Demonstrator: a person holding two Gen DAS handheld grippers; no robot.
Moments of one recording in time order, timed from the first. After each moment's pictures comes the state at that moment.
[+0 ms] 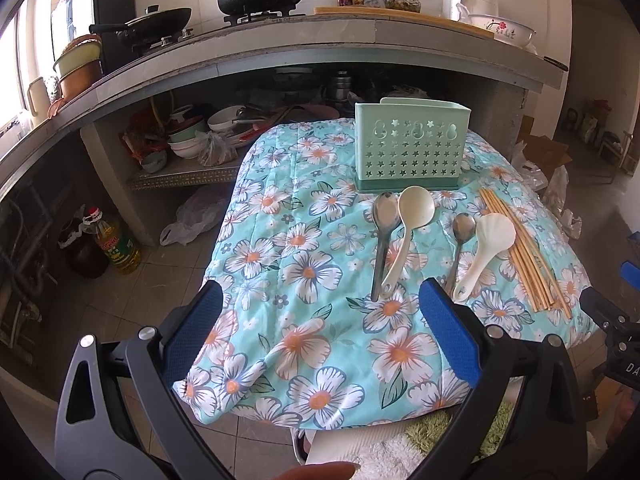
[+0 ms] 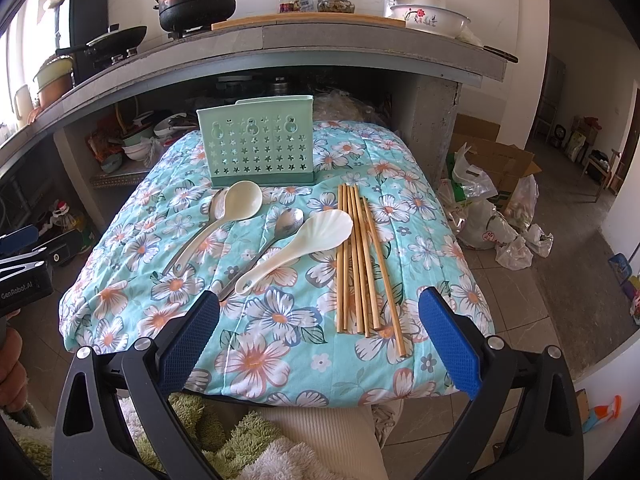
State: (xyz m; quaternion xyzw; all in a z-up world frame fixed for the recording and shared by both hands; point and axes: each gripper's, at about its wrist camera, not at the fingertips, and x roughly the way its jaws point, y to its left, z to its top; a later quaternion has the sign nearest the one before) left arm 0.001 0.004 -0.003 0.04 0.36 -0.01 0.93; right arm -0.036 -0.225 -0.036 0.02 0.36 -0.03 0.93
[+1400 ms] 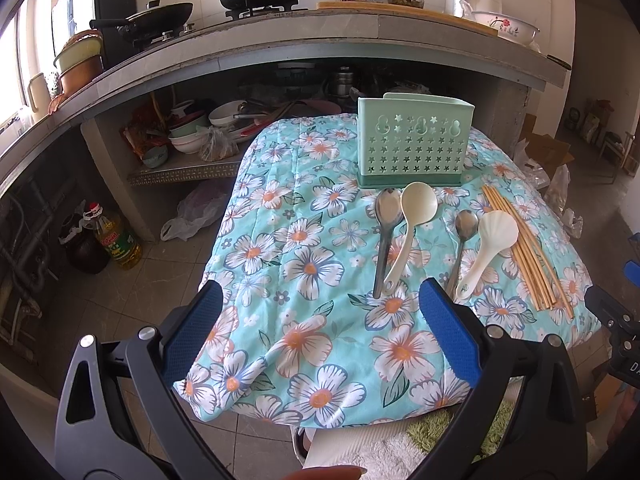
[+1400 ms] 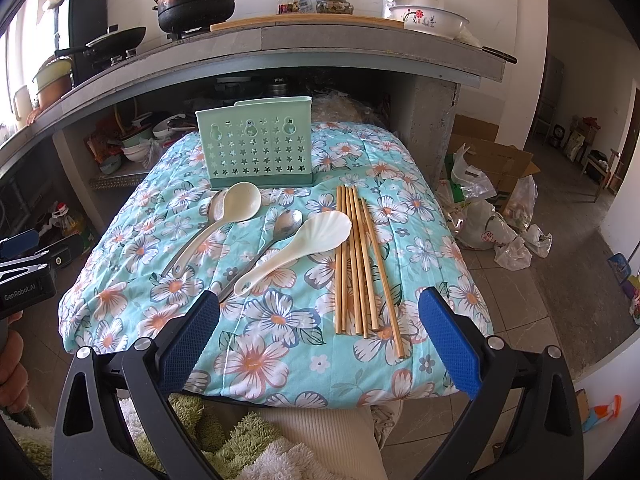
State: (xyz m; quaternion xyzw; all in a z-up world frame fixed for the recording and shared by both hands) left arm 0.004 0.005 -0.006 0.04 0.36 -0.01 0.93; right arm -0.035 -0.226 -0.034 0.02 0.36 -0.03 0.93
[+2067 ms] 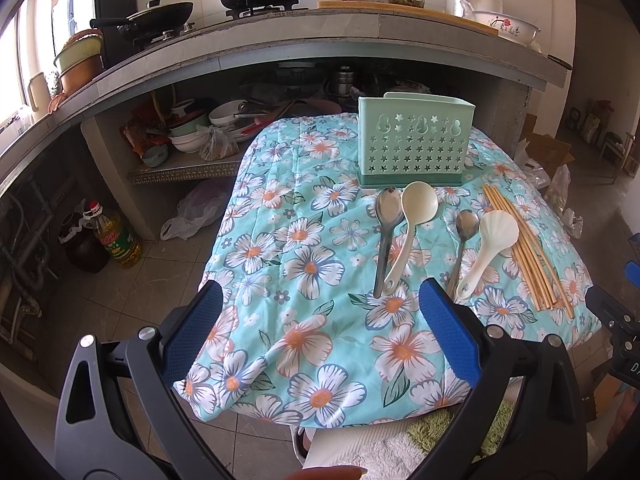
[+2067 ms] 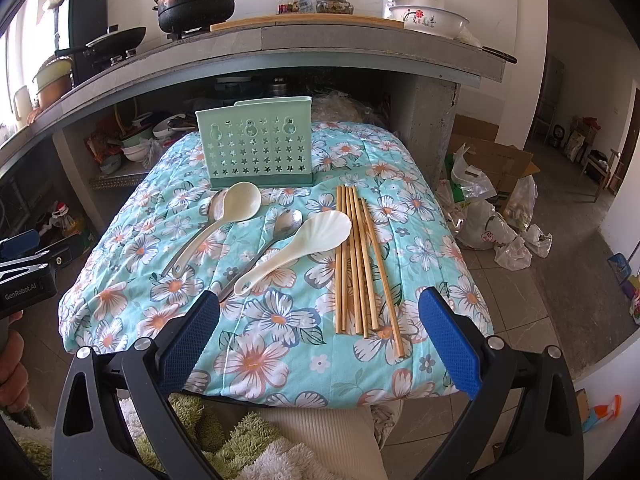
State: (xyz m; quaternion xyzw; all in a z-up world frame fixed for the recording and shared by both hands) left arm 0.003 0.007 -0.006 0.03 0.36 -0.01 0.93; right arm -0.035 -0.227 -0.034 0.02 0.36 -0.03 0.93
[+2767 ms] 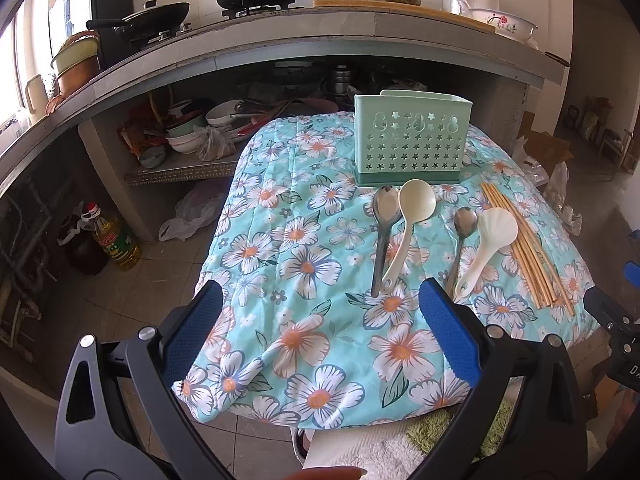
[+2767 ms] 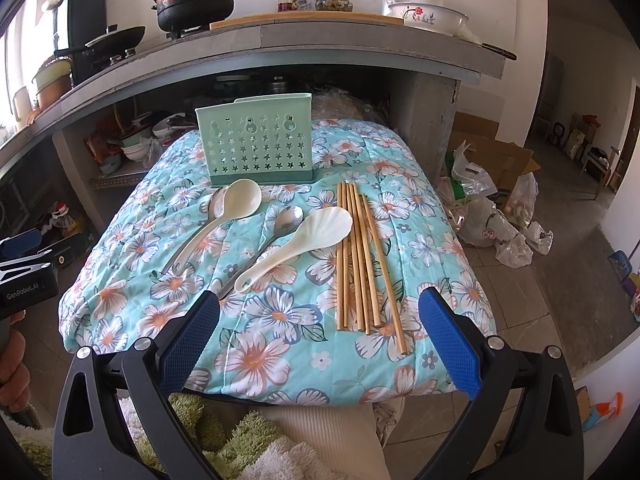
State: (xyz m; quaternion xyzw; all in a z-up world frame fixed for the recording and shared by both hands) left arm 0.001 0.010 -0.019 0.04 0.36 -0.02 0.93; right arm -0.034 -0.227 -0.037 0.02 0.36 -0.03 0.93
